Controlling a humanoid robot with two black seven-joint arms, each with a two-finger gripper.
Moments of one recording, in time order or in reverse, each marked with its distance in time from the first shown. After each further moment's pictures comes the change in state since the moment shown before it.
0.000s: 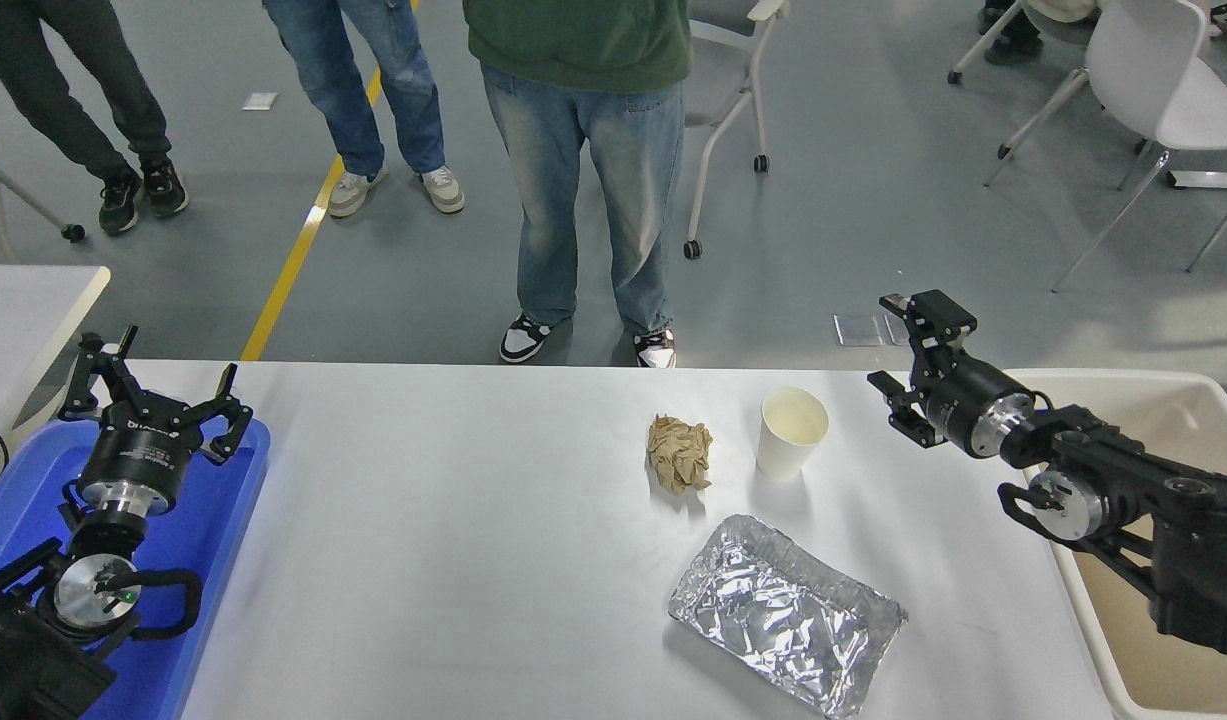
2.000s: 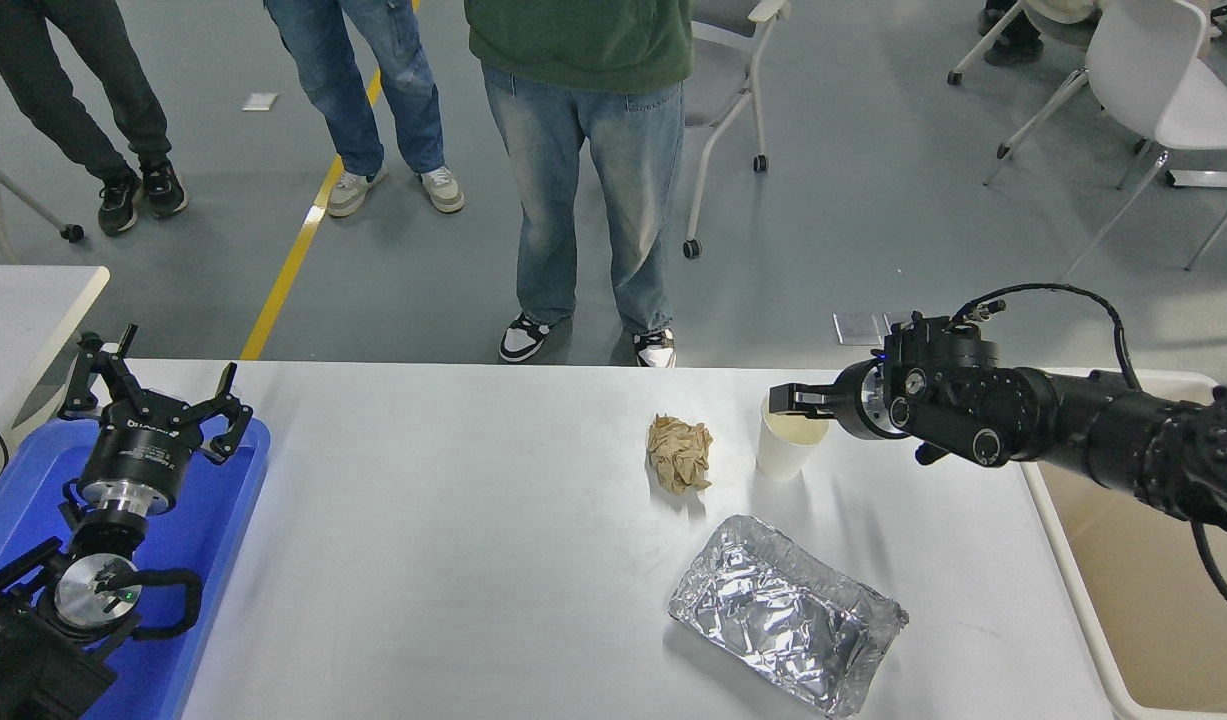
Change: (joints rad) left arm 0.000 0.000 -0.001 -0.001 0.000 0.000 0.000; right arm 0.301 0.395 -0.545 -0.355 -0.485 0.226 -0.387
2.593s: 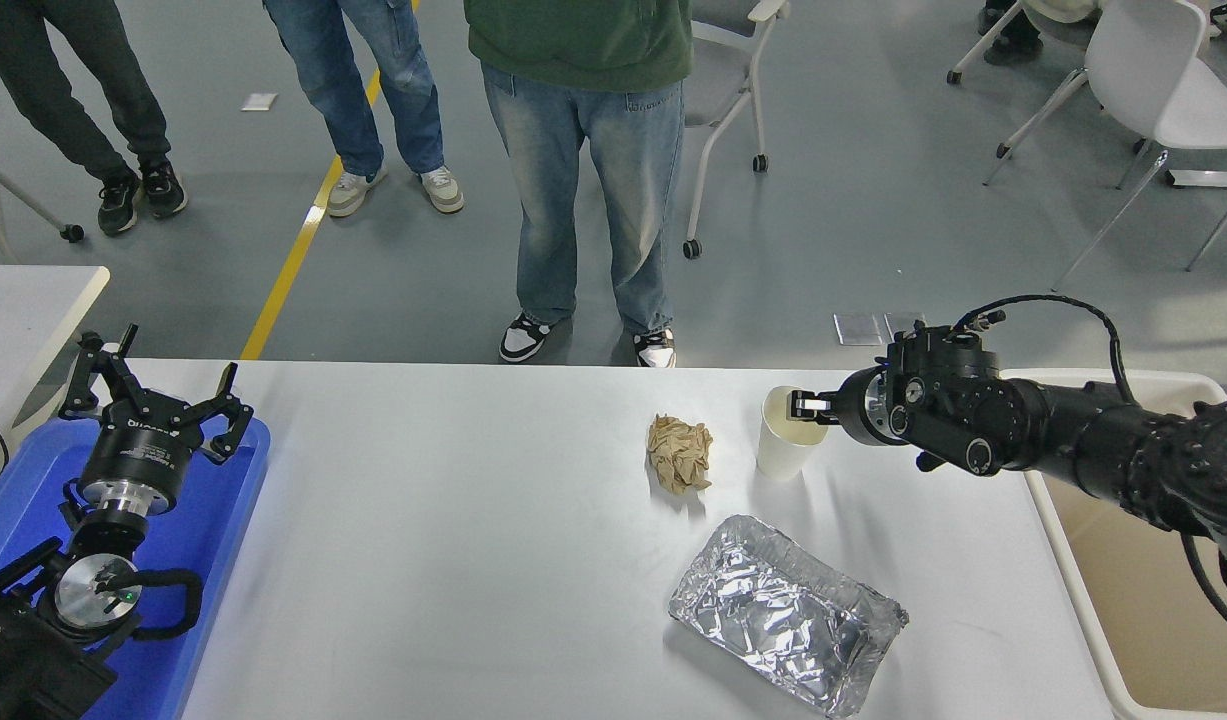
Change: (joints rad) left arm 0.000 0.000 0.000 0.000 0.000 0.000 0.000; right arm -0.008 0.011 -0.012 -0.027 0.000 0.010 0.009
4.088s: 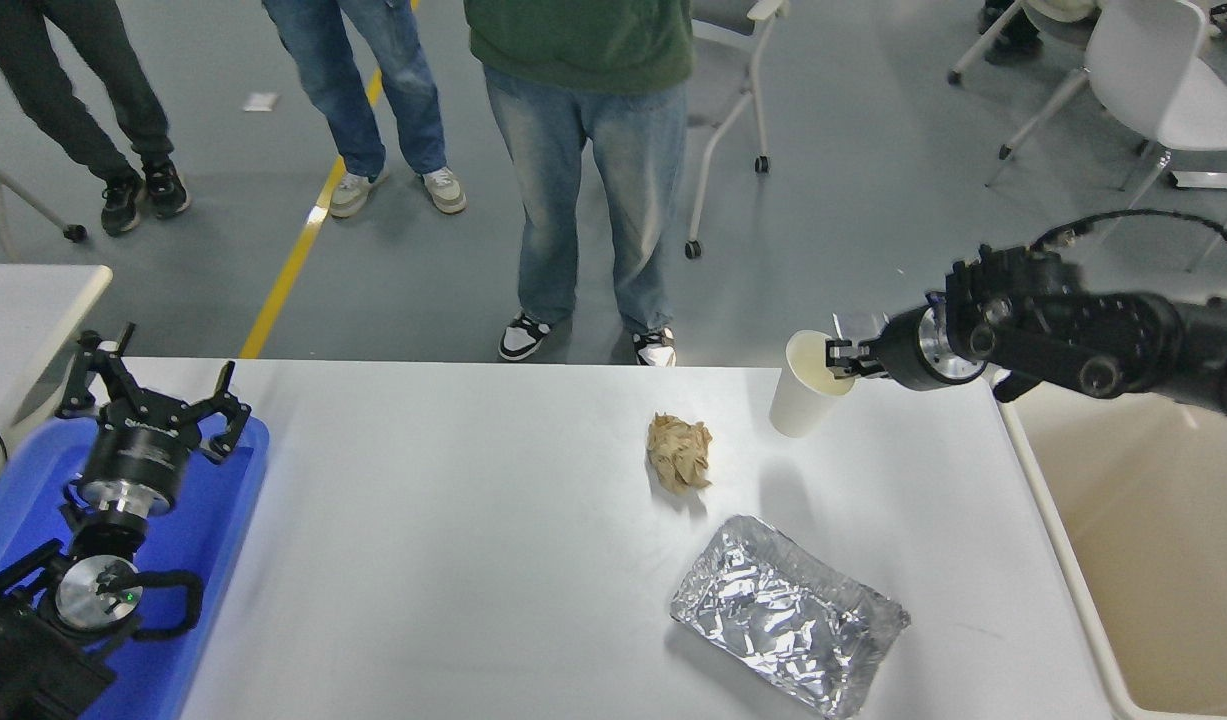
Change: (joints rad) left arm 0.000 0.000 0.000 0.000 0.000 0.000 -0.001; right arm 0.358 -0.434 -0.002 0.505 -0.017 0.141 0.033
